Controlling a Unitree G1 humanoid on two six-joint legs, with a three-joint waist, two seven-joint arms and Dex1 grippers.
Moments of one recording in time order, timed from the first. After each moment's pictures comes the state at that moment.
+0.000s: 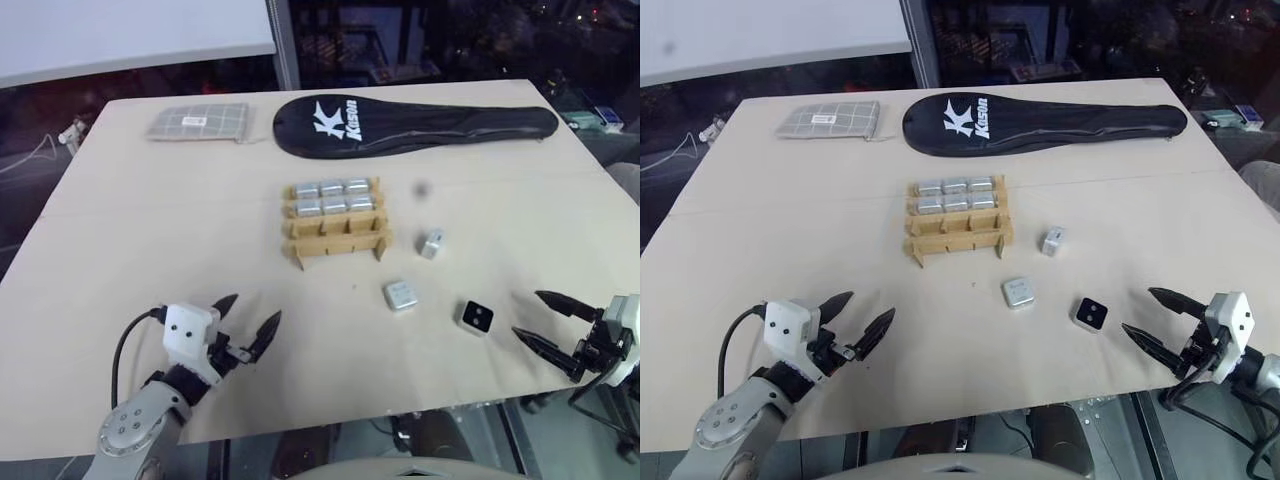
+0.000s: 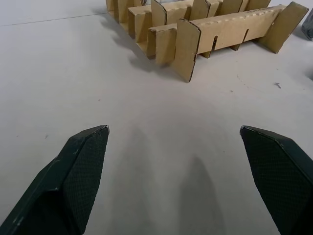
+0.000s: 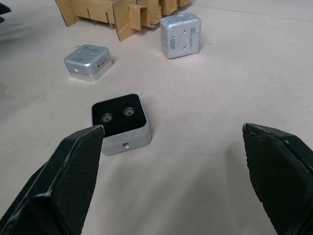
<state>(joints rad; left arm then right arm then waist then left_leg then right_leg) 0.49 0.39 0.24 -0.62 -0.38 0.34 -0.50 0.29 -0.64 -0.40 -0.06 0.57 0.04 1.17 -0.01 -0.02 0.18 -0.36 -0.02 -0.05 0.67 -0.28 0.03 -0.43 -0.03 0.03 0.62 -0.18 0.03</state>
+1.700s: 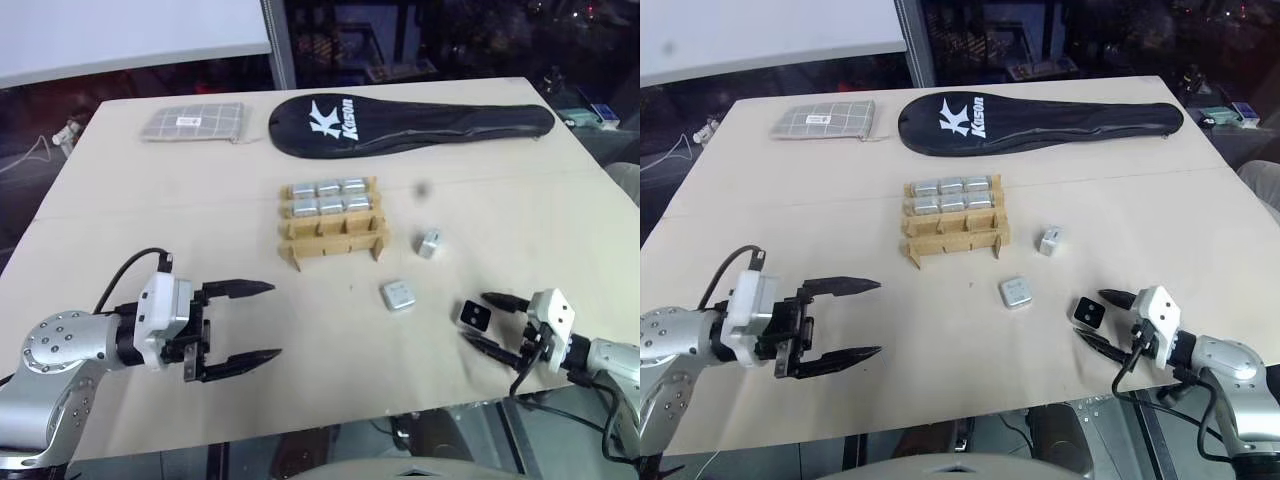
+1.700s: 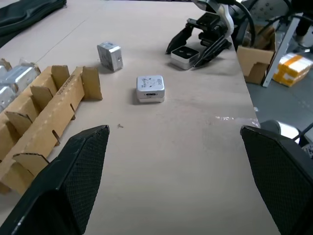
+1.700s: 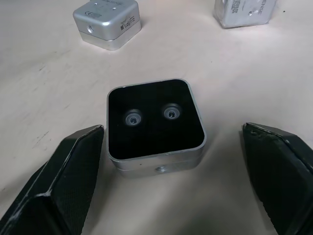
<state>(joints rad) 0.20 0.86 0.34 -0.42 -0.64 0.16 -1.31 0.18 -0.62 -0.14 -0.08 0.37 0.03 1.05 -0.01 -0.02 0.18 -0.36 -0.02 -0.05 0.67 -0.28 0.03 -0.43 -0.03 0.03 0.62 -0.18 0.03</state>
